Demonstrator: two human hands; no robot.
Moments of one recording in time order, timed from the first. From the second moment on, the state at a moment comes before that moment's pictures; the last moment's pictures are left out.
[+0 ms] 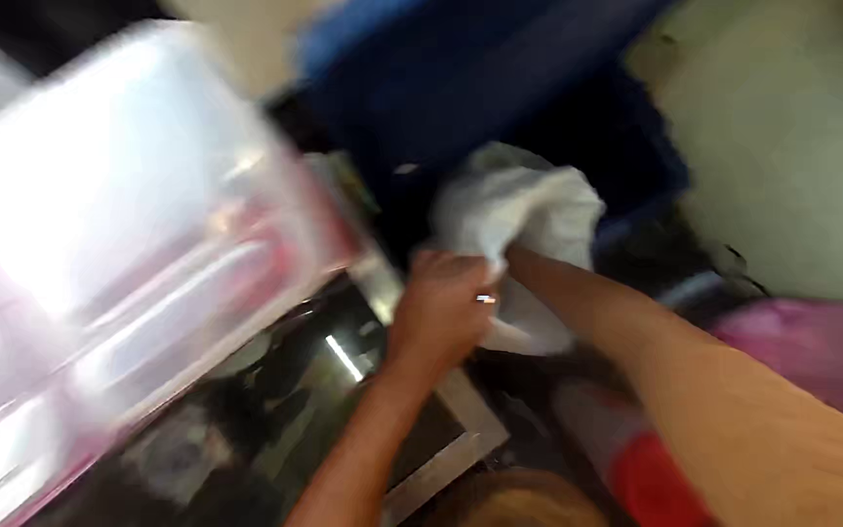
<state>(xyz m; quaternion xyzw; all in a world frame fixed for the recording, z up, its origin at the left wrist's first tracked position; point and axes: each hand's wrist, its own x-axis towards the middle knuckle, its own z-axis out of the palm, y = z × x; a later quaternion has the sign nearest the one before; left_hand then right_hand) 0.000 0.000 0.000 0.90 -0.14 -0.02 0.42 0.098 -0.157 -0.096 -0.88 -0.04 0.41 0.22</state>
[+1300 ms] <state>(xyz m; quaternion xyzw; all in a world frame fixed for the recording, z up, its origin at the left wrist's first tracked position) 0.007 -0.018 0.018 0.91 -0.16 -0.08 0.37 -0.202 -0.416 0.215 -0.67 0.37 -0.12 0.63</state>
